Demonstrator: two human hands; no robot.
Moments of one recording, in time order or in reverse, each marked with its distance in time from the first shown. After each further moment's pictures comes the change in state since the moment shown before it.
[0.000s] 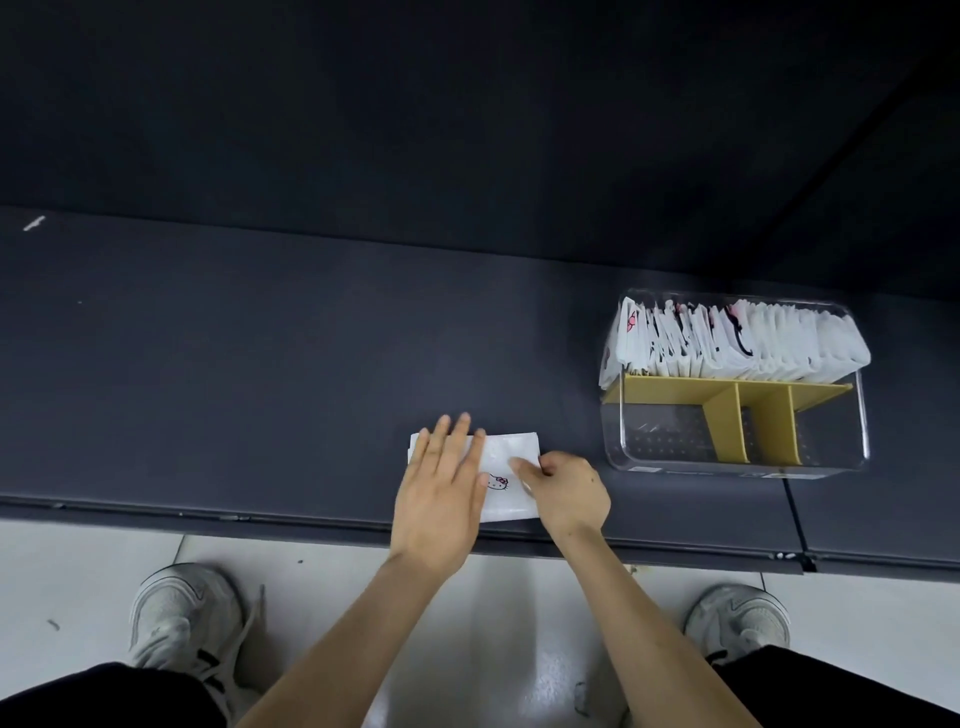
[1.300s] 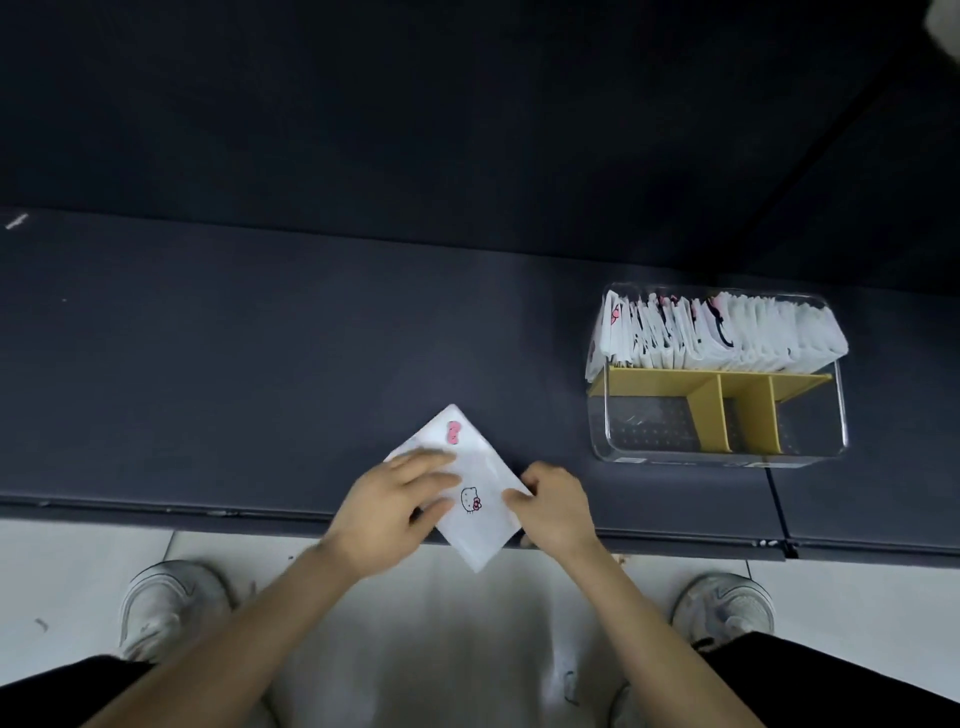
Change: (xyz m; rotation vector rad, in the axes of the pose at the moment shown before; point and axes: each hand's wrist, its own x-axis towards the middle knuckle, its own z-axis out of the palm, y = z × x) left_hand -0.011 -0.051 -0.006 -0.398 0.016 0.288; right_hand -0.027 0.002 -0.017 0.131 -0.244 -0.031
